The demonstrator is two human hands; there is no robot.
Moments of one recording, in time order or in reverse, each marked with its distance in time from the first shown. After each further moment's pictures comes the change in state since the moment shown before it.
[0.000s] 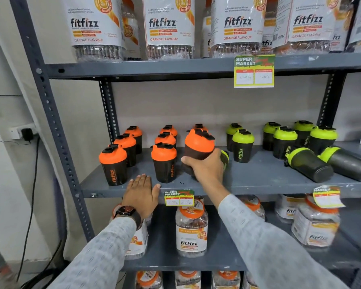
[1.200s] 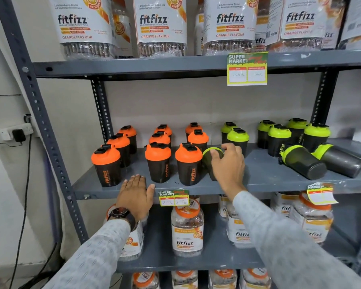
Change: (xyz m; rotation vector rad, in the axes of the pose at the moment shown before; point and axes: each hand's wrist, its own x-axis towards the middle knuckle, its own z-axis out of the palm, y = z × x) left_hand -0.002 0.004 -0.002 0.001 -0.016 -0.002; right_hand 0.036 0.029 -0.050 -0.423 0.238 -0.247
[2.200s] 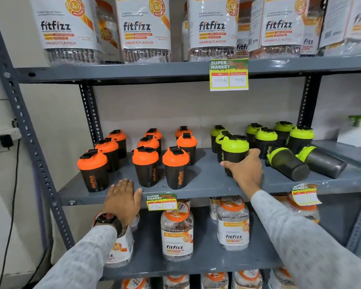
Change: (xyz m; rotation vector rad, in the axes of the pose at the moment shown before) left_hand 0.000 0.001 0.003 -0.003 0.018 -0.014; right_hand 0.042 0.076 -0.046 0.060 0.038 0.204
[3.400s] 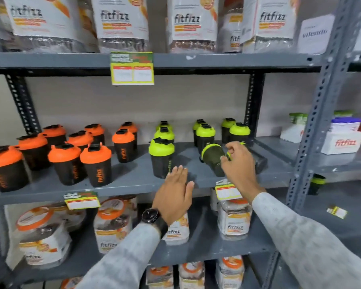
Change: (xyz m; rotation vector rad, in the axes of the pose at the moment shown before) left_hand -0.043 0.384 -0.003 -0.439 0.072 0.433; right_hand 0.105 0.120 -0.169 -0.125 -0.098 -0.317
